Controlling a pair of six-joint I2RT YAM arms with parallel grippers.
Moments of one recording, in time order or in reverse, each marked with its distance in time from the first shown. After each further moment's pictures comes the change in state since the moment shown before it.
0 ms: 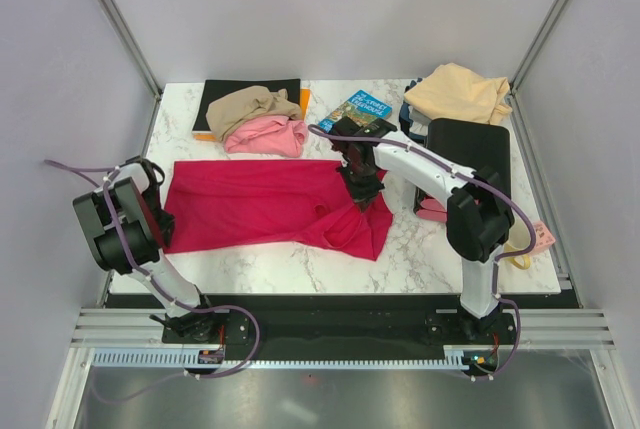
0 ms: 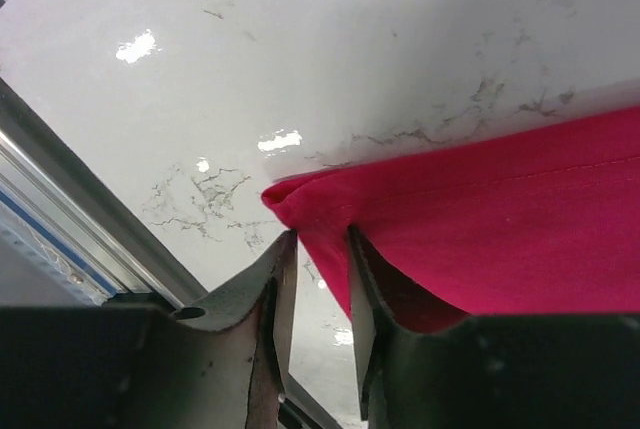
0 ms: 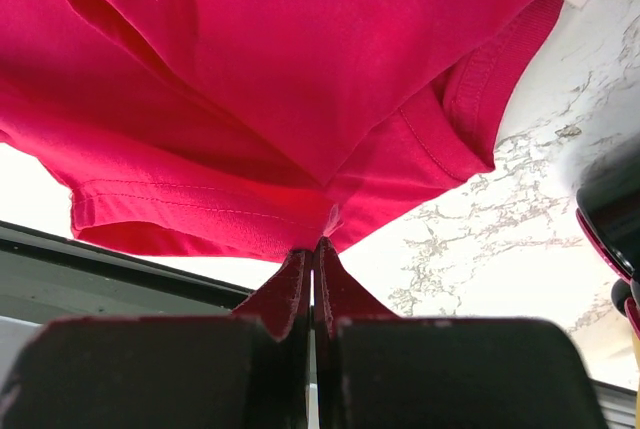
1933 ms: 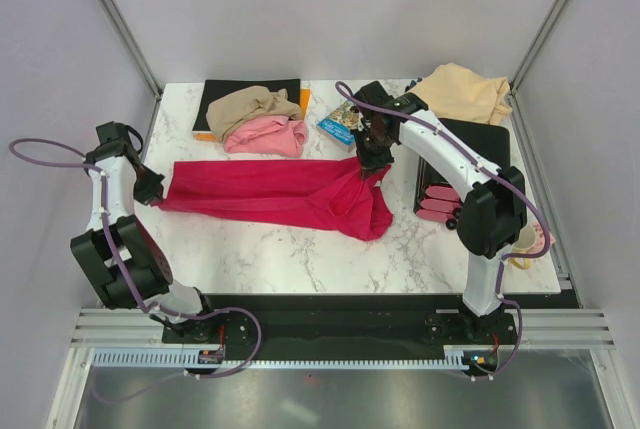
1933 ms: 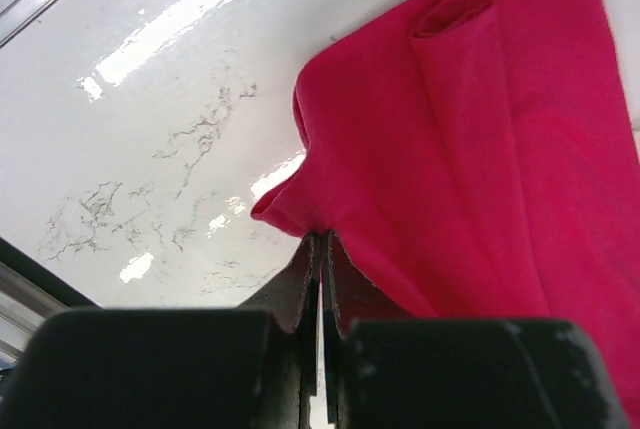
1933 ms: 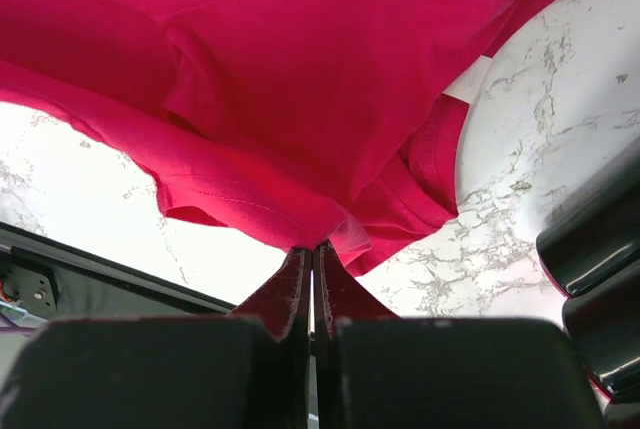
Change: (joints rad) left arm -0.013 -0.263 0.153 0.051 0.266 0.043; right arm -0.155 -0.024 0.138 0.047 -0.101 0.043
